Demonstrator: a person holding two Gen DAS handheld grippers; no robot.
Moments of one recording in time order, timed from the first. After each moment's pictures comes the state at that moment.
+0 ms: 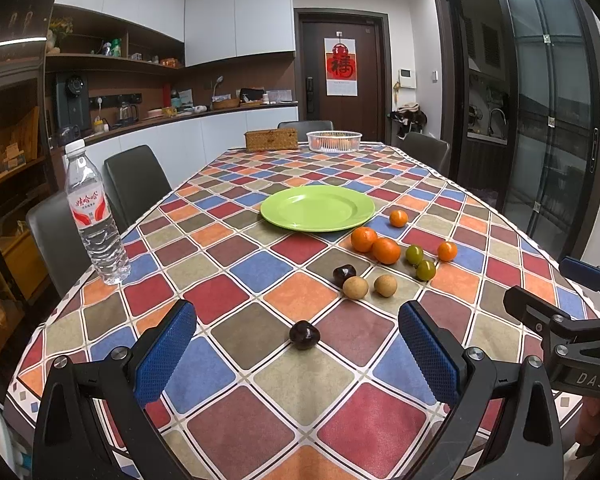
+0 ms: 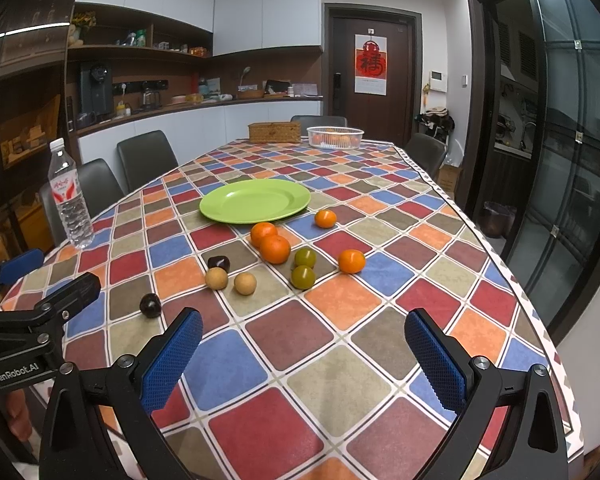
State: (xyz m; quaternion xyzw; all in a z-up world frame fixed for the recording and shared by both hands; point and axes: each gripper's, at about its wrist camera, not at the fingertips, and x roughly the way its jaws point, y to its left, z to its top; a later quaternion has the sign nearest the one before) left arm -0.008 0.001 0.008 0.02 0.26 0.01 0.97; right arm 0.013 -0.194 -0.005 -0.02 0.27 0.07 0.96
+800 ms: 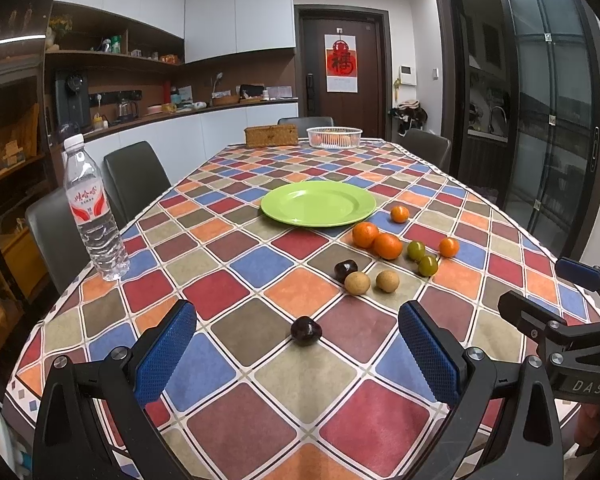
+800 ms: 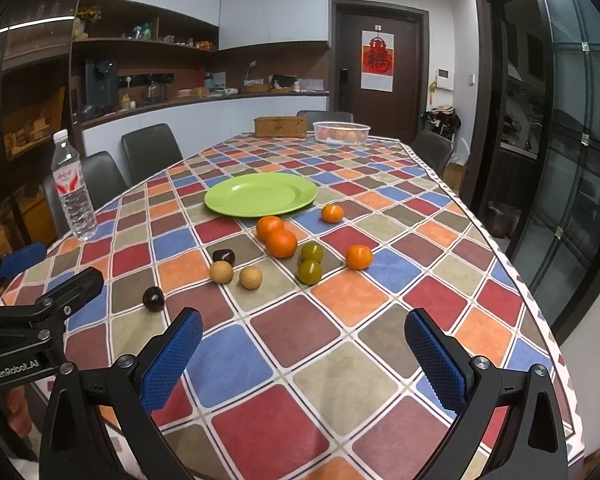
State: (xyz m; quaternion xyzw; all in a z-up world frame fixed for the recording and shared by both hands) left arm -0.005 0.001 0.007 0.02 0.26 0.01 0.96; right arm 0.015 -0.183 -0.010 -0.03 0.28 0.08 0.96
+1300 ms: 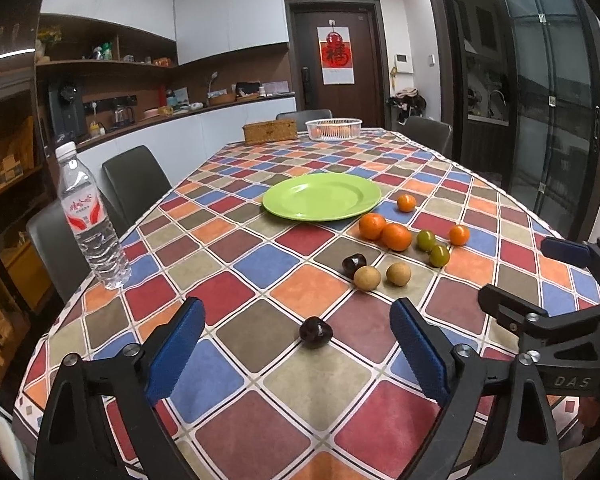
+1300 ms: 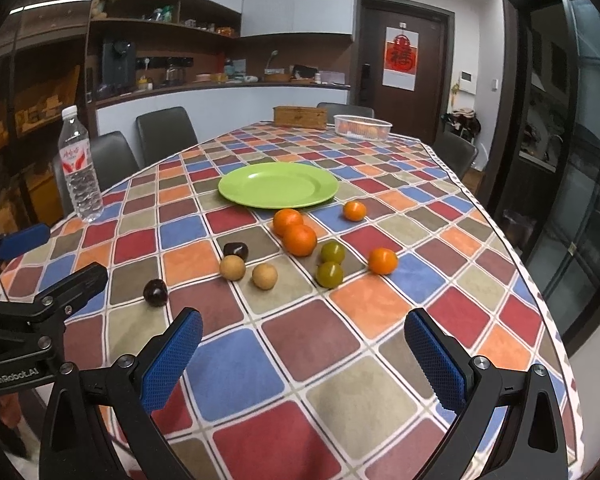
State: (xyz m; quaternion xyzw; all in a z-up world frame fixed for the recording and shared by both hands) left arm 0.011 0.001 -0.005 0.05 0.27 0.01 0.96; right arm 0.039 -0.166 -0.022 -0.06 0.29 0.10 0.95
